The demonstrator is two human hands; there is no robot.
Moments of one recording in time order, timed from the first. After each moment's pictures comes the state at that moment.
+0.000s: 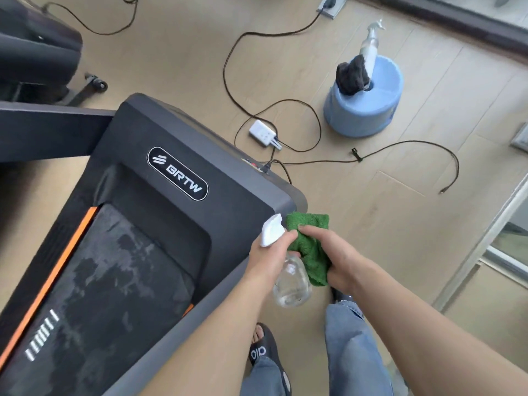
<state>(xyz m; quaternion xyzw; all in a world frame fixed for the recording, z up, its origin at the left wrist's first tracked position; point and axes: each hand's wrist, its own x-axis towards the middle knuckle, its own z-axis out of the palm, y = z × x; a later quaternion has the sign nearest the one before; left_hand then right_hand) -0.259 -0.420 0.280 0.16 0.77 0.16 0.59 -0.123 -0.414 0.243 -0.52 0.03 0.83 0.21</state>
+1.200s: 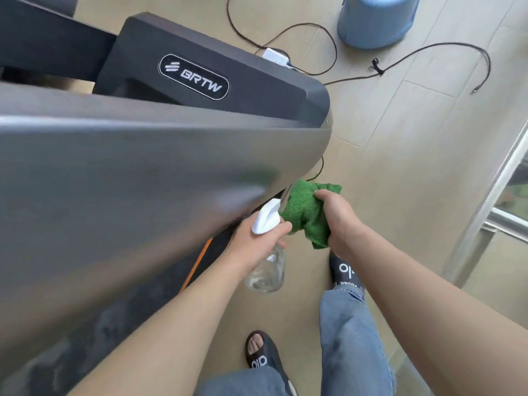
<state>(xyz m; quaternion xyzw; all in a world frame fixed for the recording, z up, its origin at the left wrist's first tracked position) -0.438 -0.678 0.244 0.42 0.72 0.05 0.55 -0.284 -0.658 0.183 -0.68 0.02 0.69 0.25</state>
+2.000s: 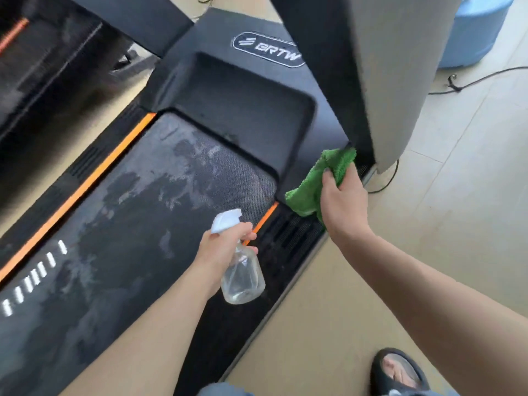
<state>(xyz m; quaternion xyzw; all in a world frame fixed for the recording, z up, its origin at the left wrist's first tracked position) -0.673 -0.760 0.100 0.25 0.78 0.25 0.52 -0.476 -0.705 0.079 -0.70 -0.36 0.45 0.43</state>
